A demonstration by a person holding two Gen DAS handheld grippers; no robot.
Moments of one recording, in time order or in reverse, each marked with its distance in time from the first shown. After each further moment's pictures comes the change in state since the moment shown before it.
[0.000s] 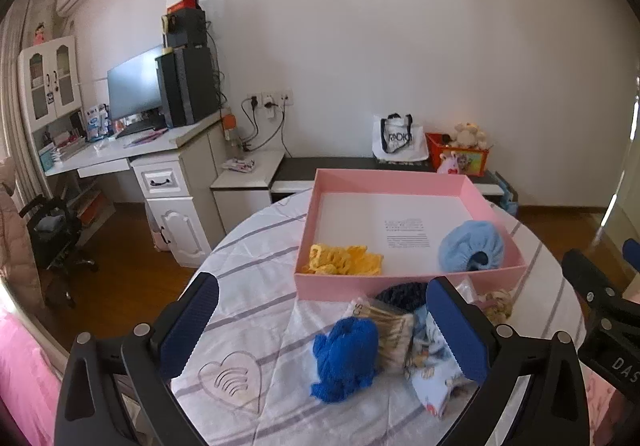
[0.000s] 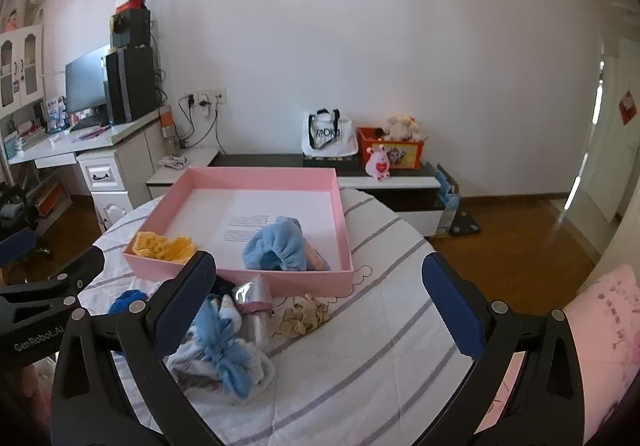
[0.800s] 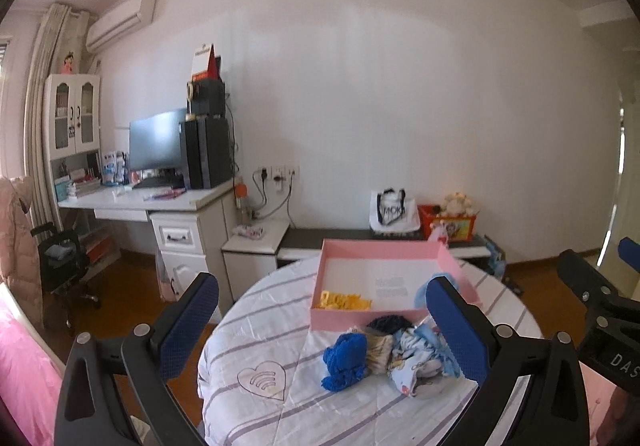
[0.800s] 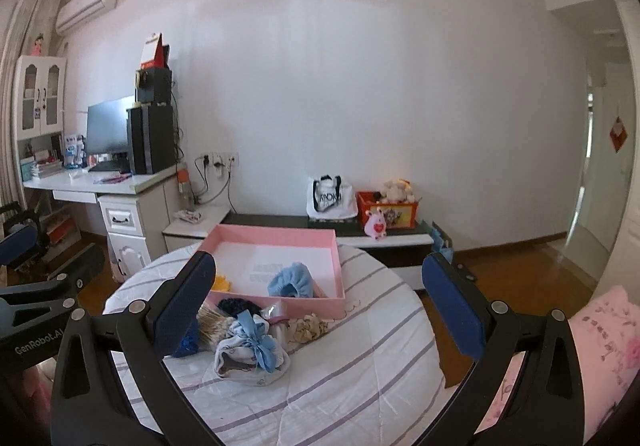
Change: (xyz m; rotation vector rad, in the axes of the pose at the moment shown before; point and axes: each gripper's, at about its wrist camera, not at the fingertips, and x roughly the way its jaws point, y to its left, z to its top) left arm -0.155 0.010 -0.049 -0.034 -0.282 -0.006; right arm -0.130 0.002 -0.006 -0.010 -0.249 0.007
